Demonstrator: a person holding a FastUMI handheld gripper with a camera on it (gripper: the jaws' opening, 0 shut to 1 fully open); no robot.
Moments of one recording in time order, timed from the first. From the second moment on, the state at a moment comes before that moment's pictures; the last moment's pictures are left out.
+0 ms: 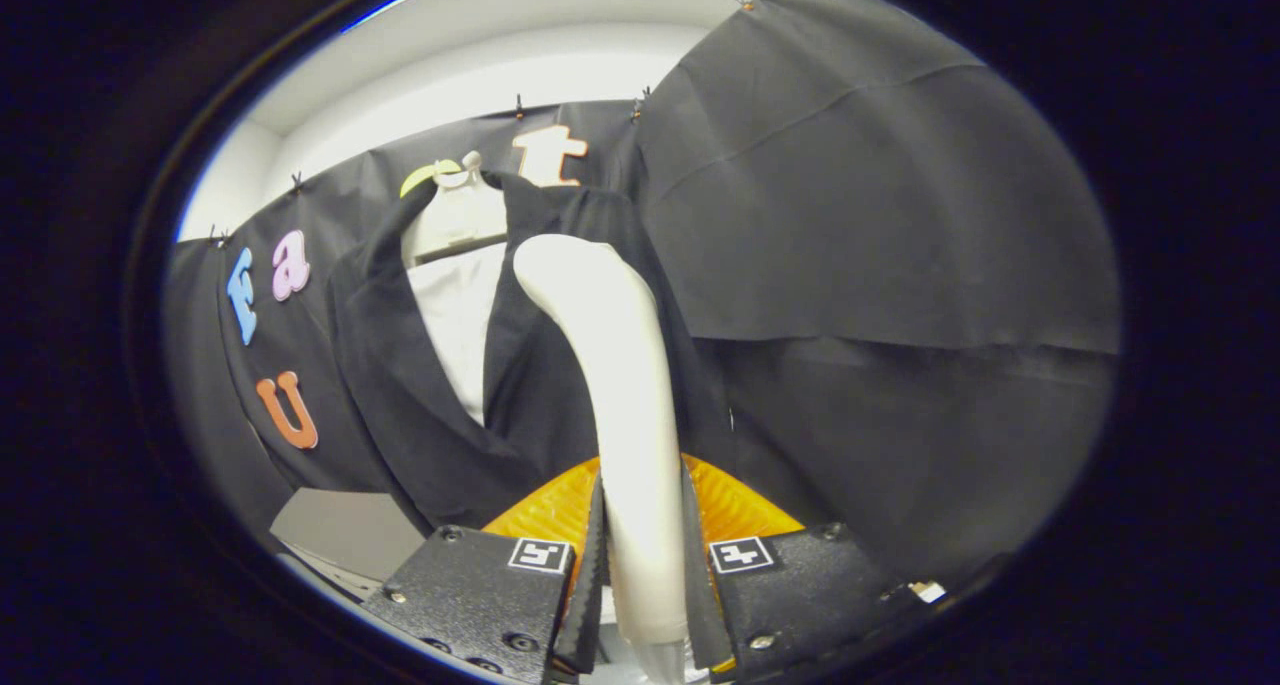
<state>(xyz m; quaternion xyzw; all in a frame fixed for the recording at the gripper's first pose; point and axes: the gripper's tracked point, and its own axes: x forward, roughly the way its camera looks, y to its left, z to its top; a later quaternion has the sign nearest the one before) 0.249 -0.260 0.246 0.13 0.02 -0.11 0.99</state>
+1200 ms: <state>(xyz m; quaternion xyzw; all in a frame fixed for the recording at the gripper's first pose) 0.316 -0.229 0.230 0.08 0.06 -0.12 0.99</state>
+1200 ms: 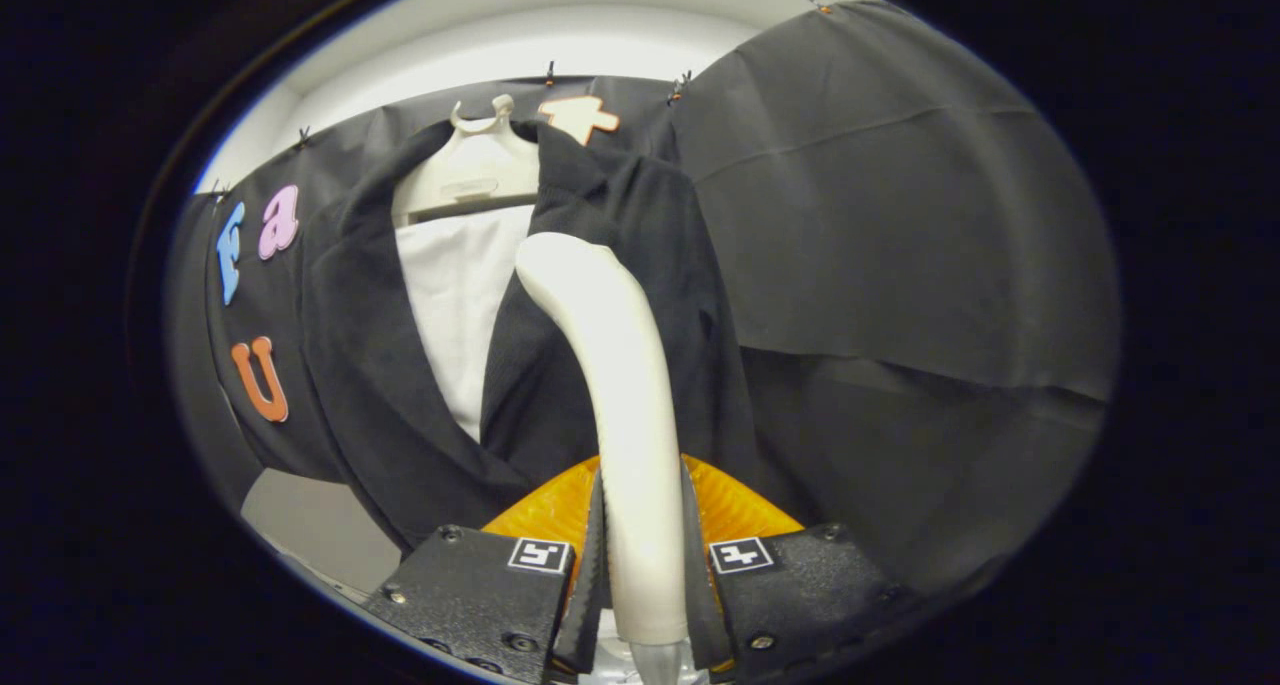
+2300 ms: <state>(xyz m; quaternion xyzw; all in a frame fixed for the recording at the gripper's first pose) 0.311 -0.209 0.108 0.07 0.15 -0.12 0.98</state>
